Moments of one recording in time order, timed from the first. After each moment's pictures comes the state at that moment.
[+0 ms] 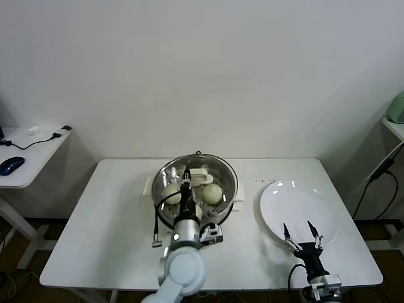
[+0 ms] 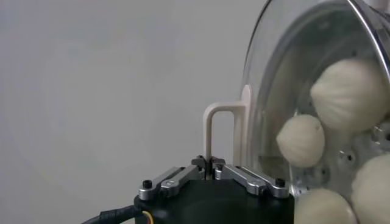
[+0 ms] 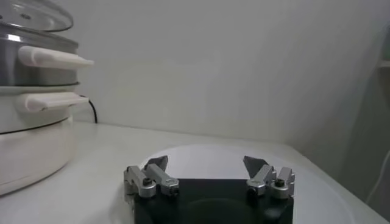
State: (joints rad) left arm 1.09 -1.46 0.07 -1.90 1.57 0.70 0.22; right arm -1.47 1.27 0.59 1.58 0.22 0.30 -0.06
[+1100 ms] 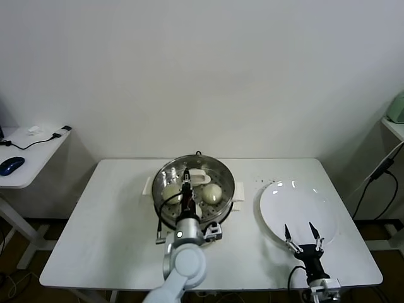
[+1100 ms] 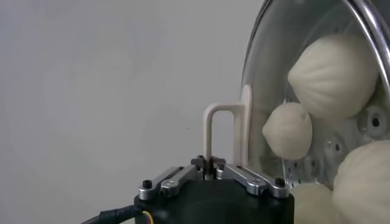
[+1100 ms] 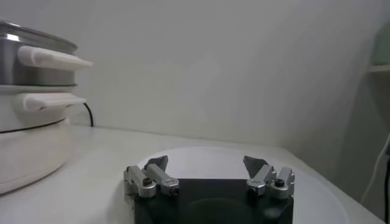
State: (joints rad) left arm 1.07 -1.47 0.05 -1.79 1.59 0.69 0.16; right arm -1.47 1.28 0.59 1.56 0.20 0.35 -0.05
